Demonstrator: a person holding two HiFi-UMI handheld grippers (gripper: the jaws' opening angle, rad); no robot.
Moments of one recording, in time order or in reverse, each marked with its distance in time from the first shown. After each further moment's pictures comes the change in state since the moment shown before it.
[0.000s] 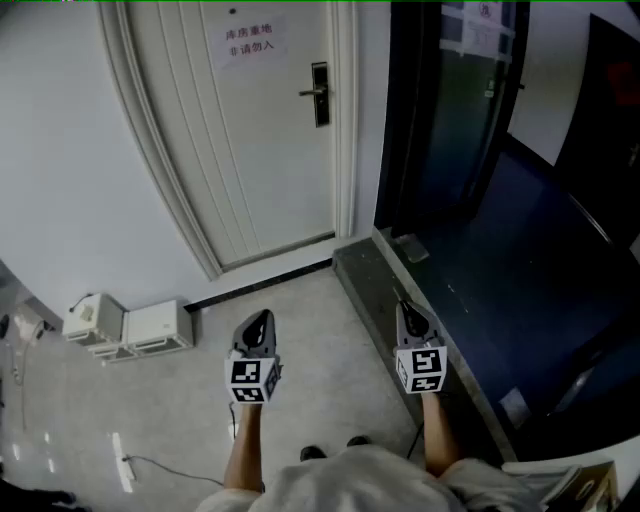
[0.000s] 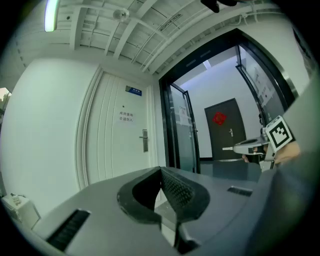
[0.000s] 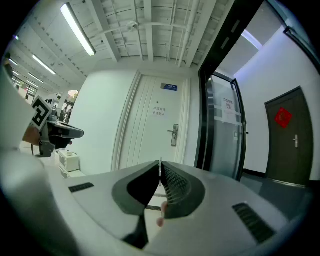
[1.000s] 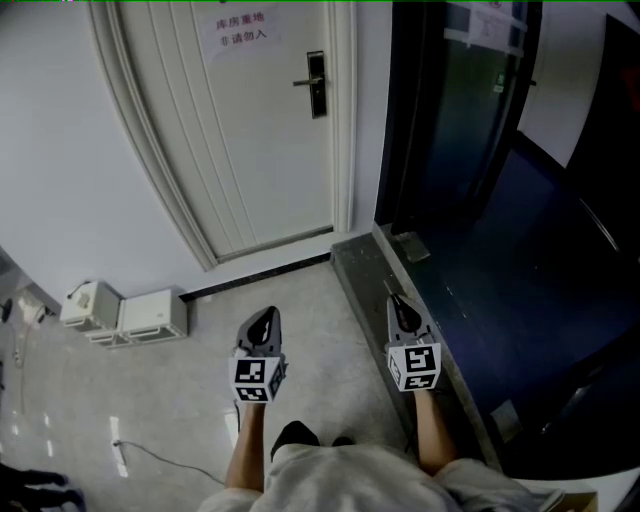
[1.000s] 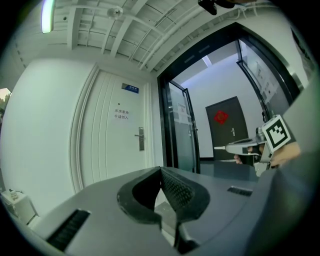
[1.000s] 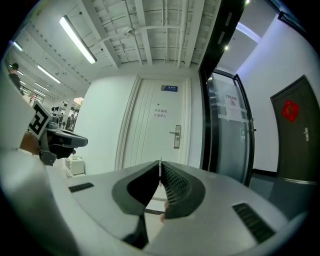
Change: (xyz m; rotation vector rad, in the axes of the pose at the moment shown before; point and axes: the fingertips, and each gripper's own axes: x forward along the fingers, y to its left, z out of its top) left arm 0.055 -0.071 -0.003 0.005 0.004 0.023; right arm 0.032 -0.053 -0.011 0.030 -0.056 0.093
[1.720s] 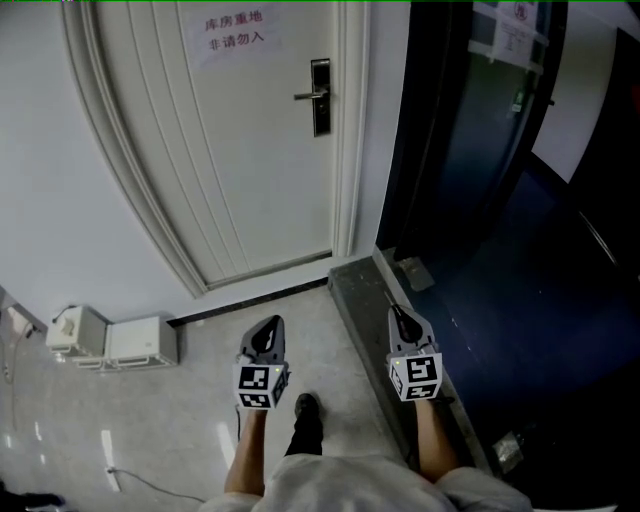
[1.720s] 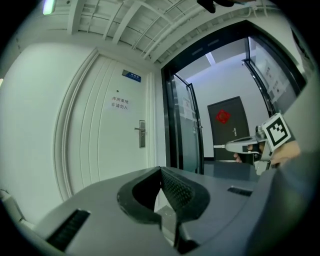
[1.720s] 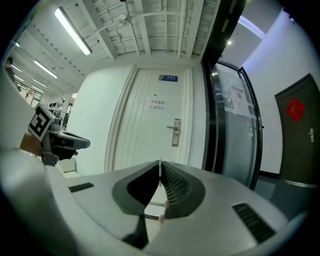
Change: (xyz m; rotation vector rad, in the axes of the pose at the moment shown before) left arm 0.178 0.077 -0.022 -0.034 0.022 -0.037; right arm 0.179 -0.042 -0.018 -0.019 0.038 -0.004
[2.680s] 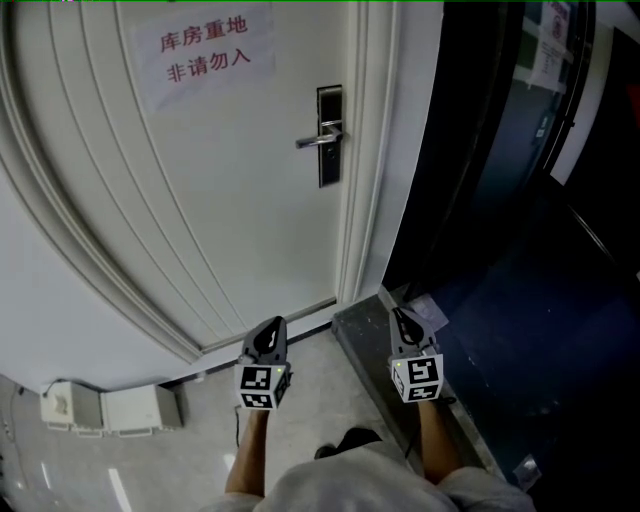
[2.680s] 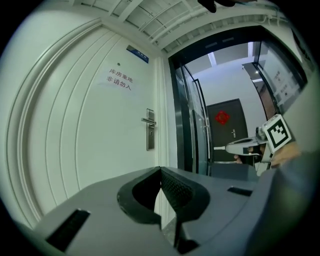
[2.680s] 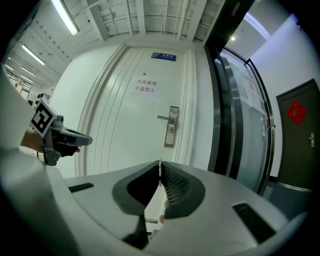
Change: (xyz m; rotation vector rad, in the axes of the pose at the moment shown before) left arm 0.302 0.185 0.035 -0.012 0.009 -0.111; right arm 0.325 -0.052 0.025 -0.009 0.066 -0.083
